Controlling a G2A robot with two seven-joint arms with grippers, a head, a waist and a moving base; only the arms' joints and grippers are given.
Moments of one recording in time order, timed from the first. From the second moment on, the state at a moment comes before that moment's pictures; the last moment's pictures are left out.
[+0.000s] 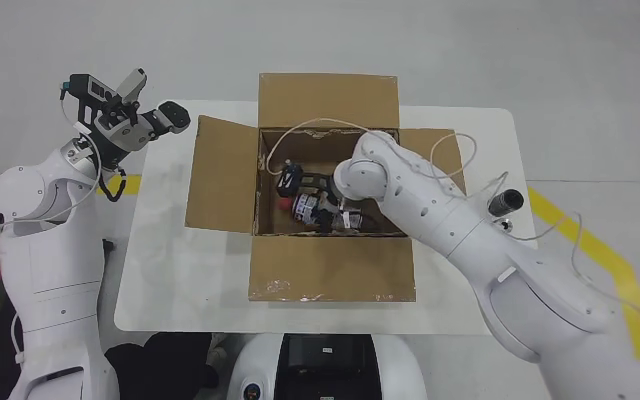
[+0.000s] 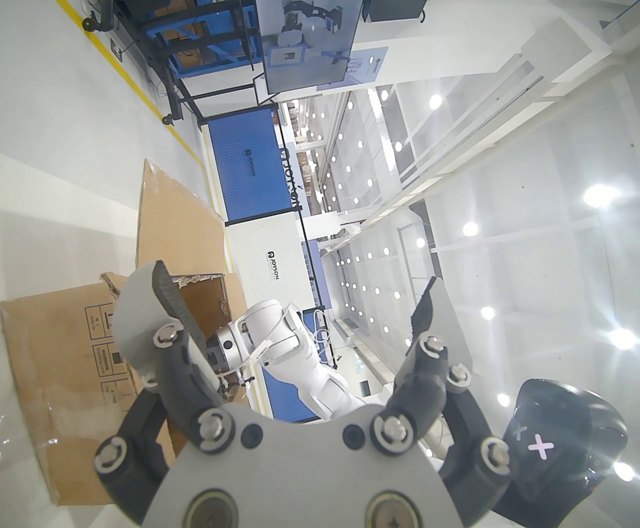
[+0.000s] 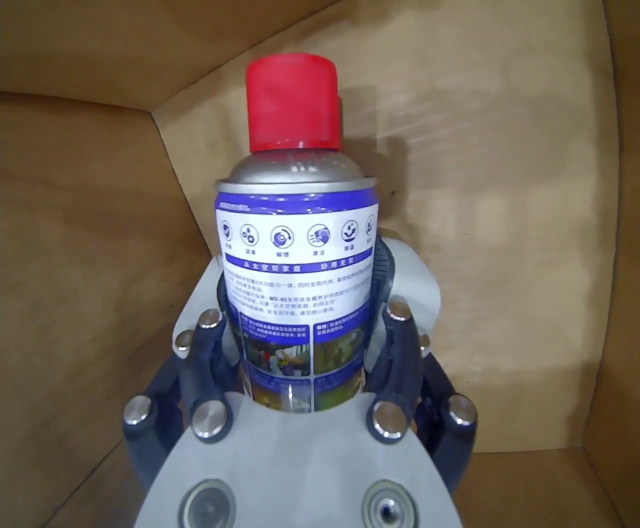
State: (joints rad) left arm 0.93 -1.11 -1.75 -1.41 -0.47 -0.02 -1.03; right arm -0.26 -1.48 0.39 -0.88 -0.52 -0.58 1.09
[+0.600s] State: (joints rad) left arm 0.93 -1.11 -1.75 -1.41 -0.47 -0.02 -1.03; right arm -0.26 -1.43 0.50 -0.97 -0.52 -0.56 1.13
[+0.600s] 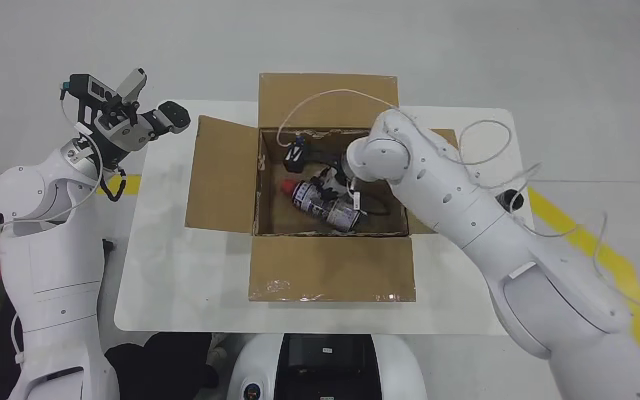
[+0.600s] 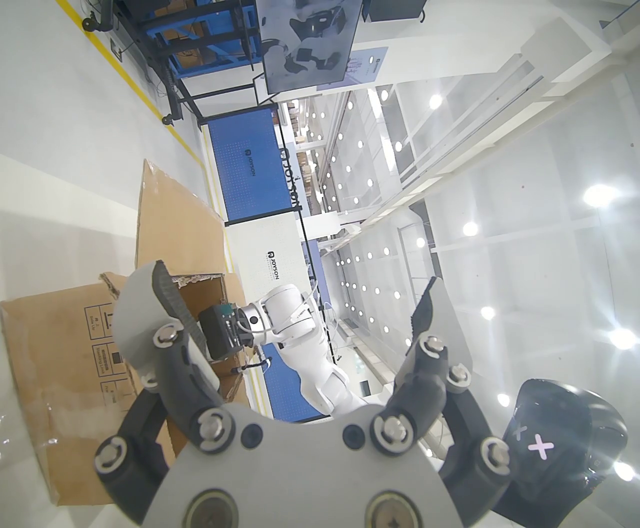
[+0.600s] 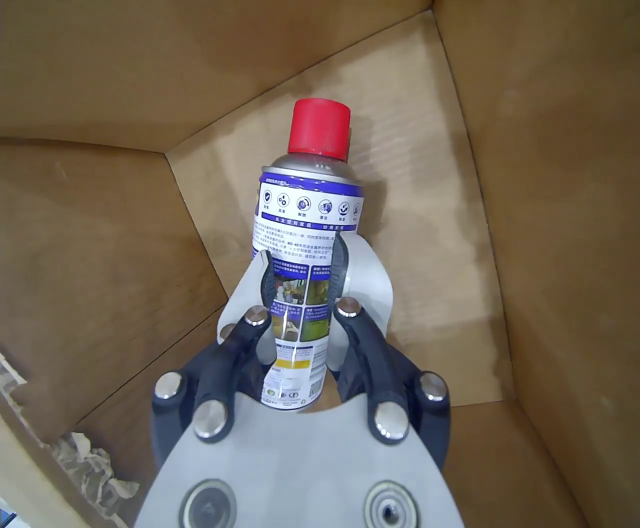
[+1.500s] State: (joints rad) left arm 0.93 -1.11 -1.75 -1.41 -0.47 -0.02 -1.03; right arm -0.27 -1.49 0.44 -1.04 -0.70 -0.21 1.26
